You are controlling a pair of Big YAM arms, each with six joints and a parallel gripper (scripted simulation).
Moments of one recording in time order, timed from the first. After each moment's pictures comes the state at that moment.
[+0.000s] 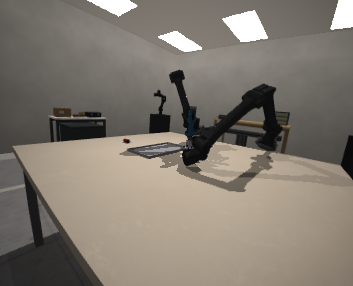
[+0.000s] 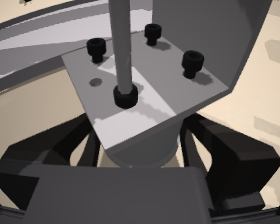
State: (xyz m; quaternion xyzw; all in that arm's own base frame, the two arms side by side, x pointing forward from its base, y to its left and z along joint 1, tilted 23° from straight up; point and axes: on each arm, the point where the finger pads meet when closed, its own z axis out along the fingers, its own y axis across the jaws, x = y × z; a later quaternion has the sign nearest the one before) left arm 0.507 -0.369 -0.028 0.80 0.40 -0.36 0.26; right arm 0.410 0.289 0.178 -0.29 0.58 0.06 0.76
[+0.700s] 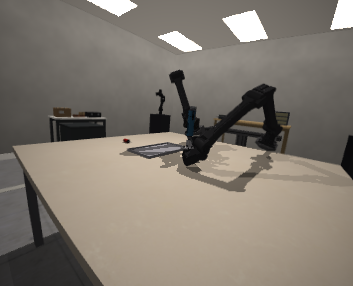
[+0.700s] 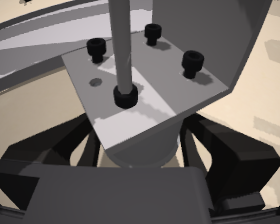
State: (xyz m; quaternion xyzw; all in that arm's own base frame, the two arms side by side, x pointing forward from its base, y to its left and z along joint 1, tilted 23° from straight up) left arm 0.507 -0.369 -0.028 0.80 0.40 -0.36 0.26; right arm 0.410 0.289 0.178 -0.29 0.58 0.06 0.76
